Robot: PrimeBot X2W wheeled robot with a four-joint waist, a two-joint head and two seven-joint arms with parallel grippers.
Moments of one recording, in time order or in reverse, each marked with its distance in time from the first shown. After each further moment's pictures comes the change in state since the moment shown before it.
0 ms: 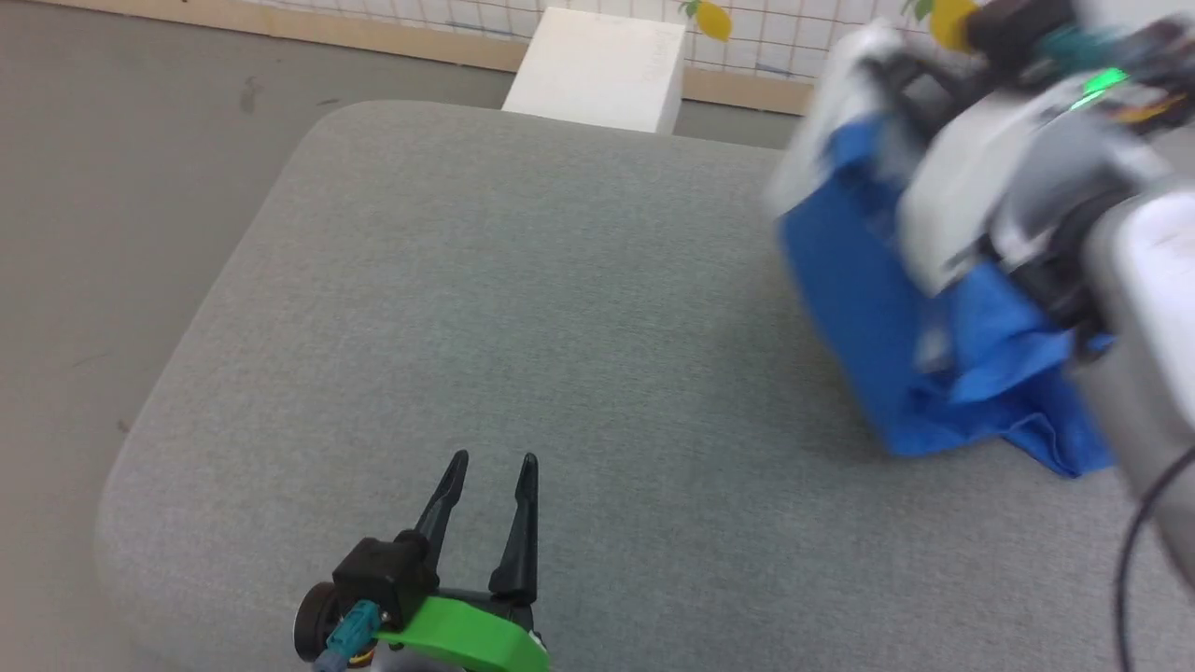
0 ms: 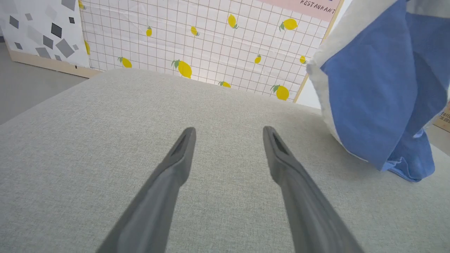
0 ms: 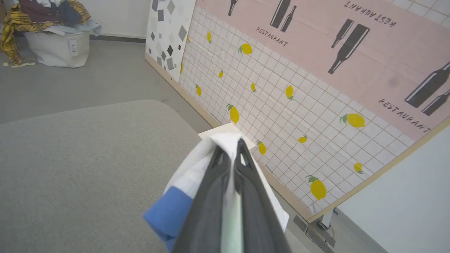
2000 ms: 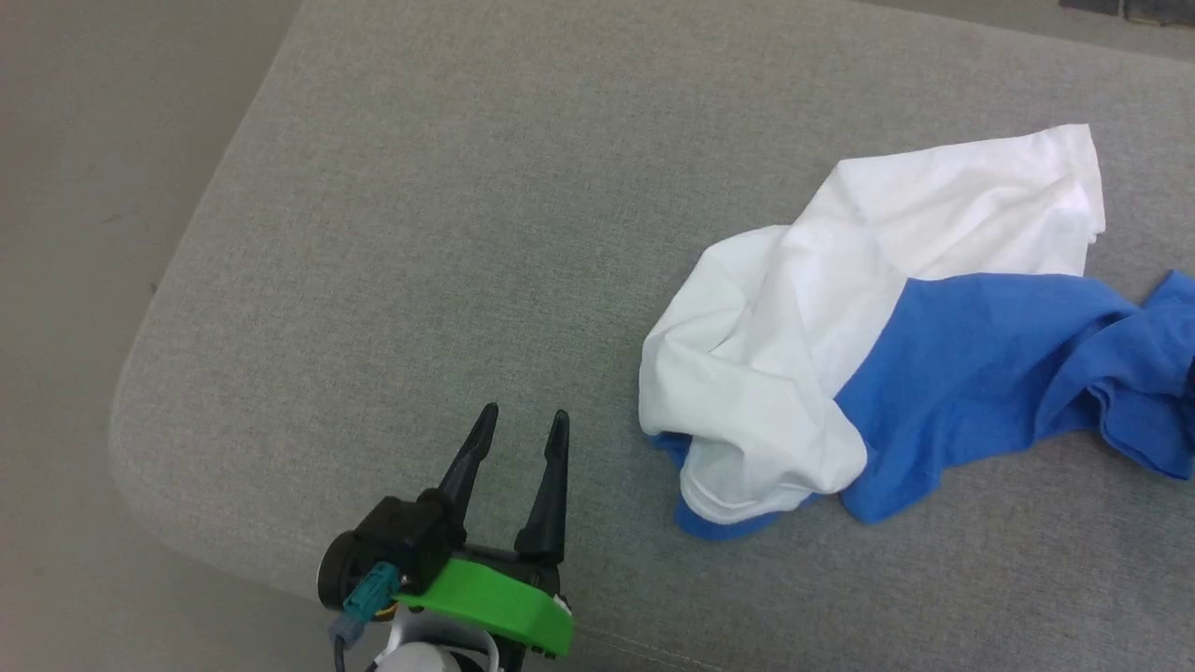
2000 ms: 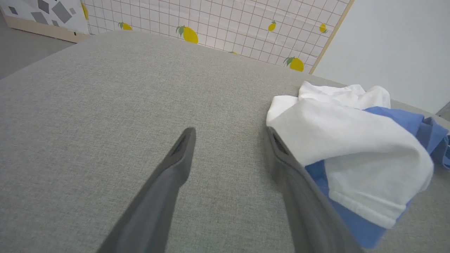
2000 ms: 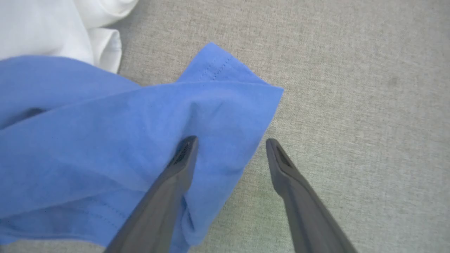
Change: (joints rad) left arm -0.075 0.000 -0.050 -0.017 -0.023 -0.004 0.000; right arm 0.462 -0.037 -0.696 0.115 -0.063 0.000 0.387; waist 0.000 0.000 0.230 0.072
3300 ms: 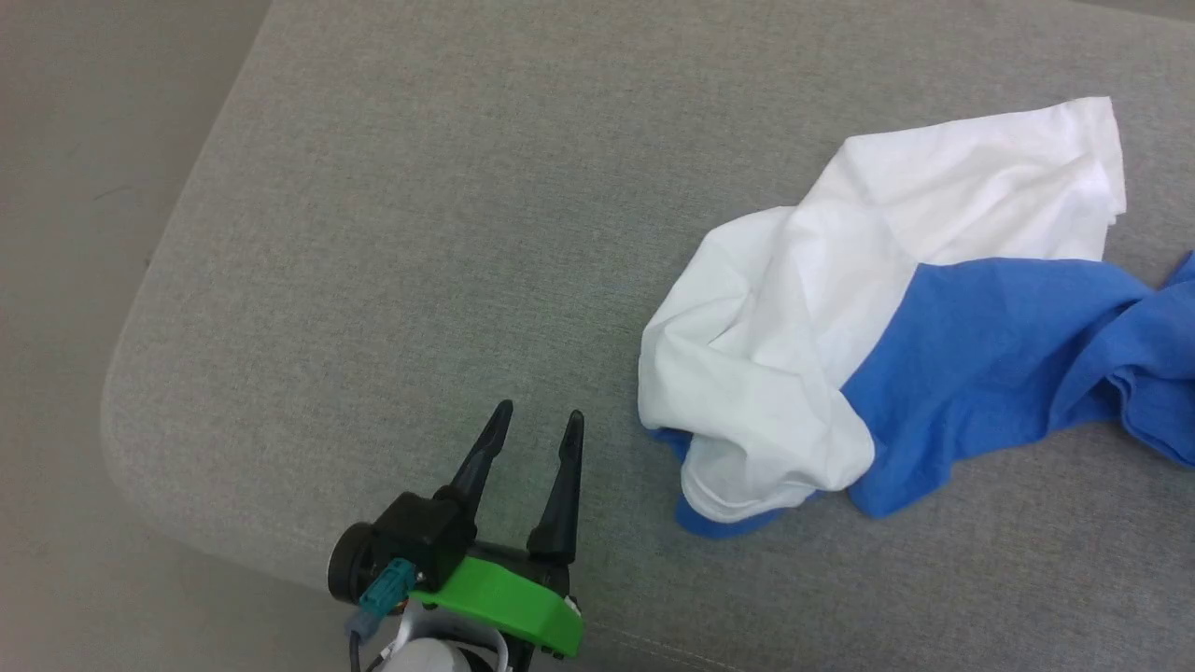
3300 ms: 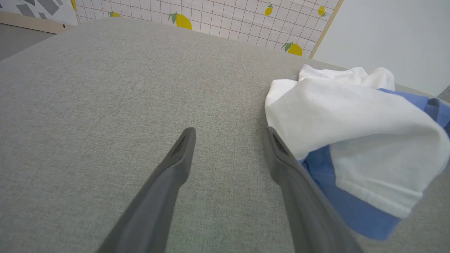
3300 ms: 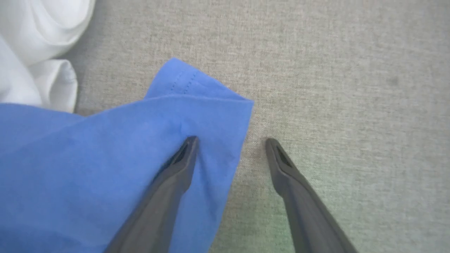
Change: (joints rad) left arm -0.015 0.000 -0.015 0.014 0.028 -0.013 0.000; right arm -0.077 0.019 -0.052 0.111 -0.003 0.000 -0.054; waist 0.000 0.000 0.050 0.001
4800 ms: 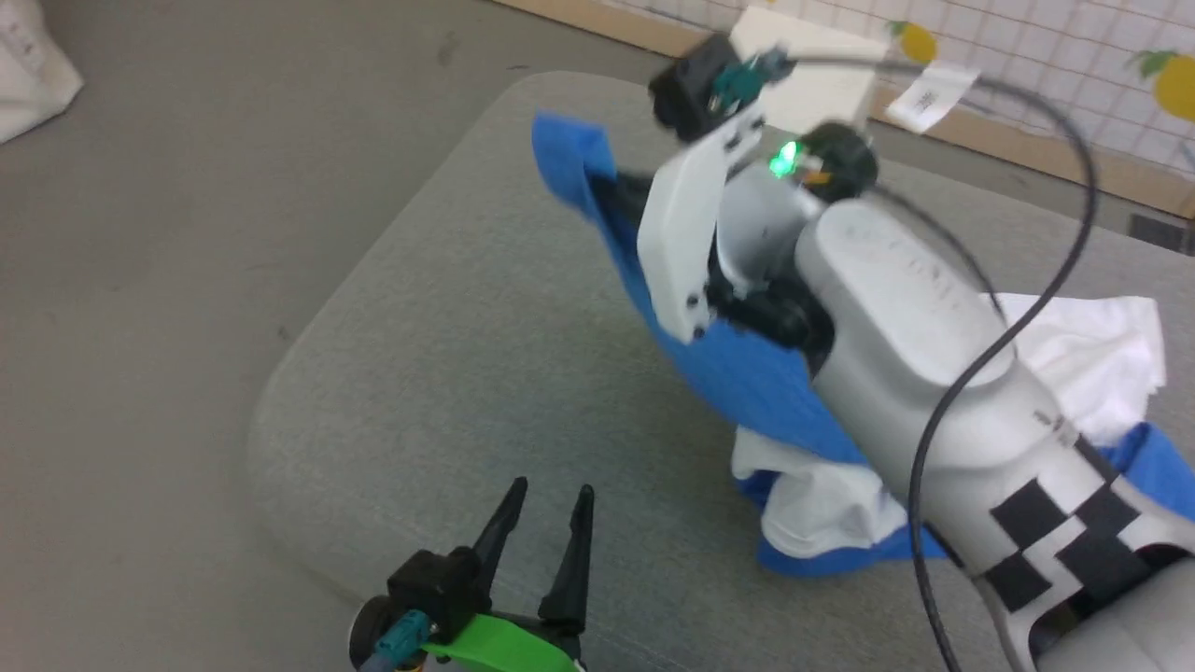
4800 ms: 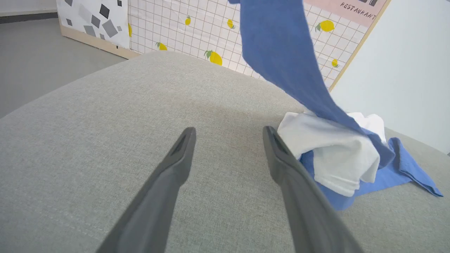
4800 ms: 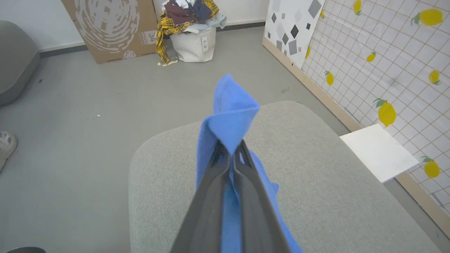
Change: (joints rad) left arm 0.082 0.000 -0.035 0.059 -0.065 0.000 0.000; right arm -0.547 0.378 0.948 0.242 0.302 0.000 -0.312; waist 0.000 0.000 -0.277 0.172
